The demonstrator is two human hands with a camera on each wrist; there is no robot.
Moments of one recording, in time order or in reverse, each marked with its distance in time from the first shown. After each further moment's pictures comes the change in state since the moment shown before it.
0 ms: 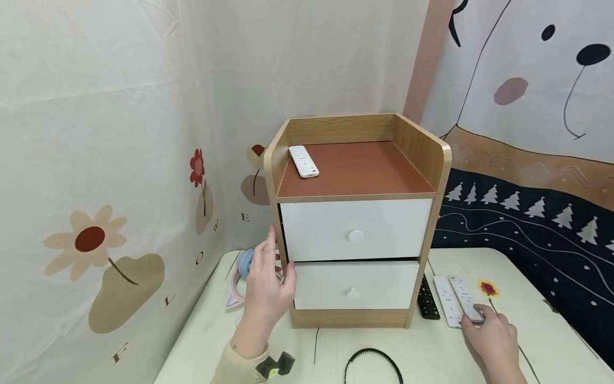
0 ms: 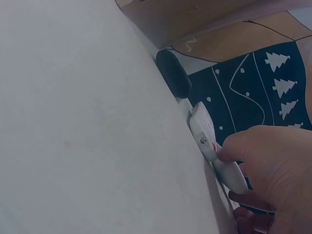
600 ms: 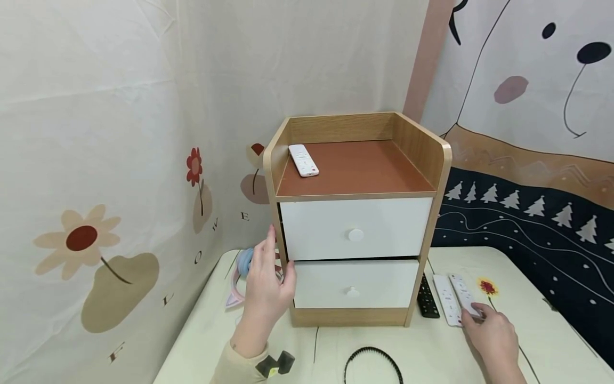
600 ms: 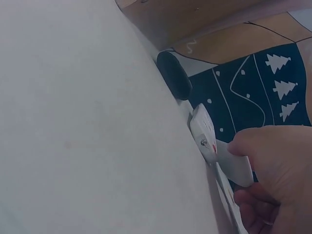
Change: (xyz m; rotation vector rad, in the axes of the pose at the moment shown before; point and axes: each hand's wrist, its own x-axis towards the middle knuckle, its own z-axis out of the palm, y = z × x) left_hand 0.000 -0.001 0.002 0.000 0.022 0.023; right_hand 0.000 -0.003 -0.003 0.051 0.020 0.009
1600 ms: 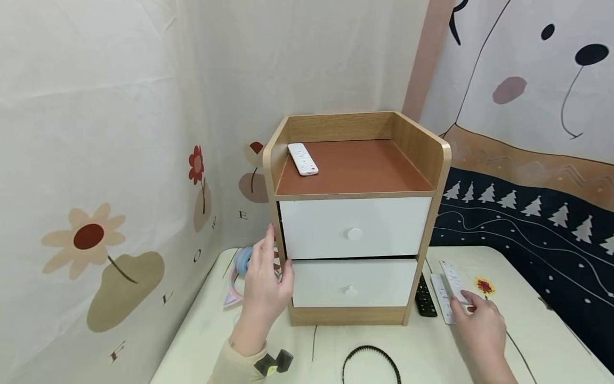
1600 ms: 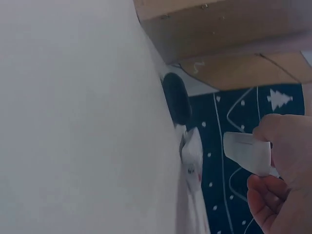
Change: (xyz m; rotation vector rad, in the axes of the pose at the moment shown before) left_hand 0.001 -0.001 0.000 -0.006 0.000 0.006; right_hand -0.011 -0.033 -0.006 0.073 0.161 -0.079
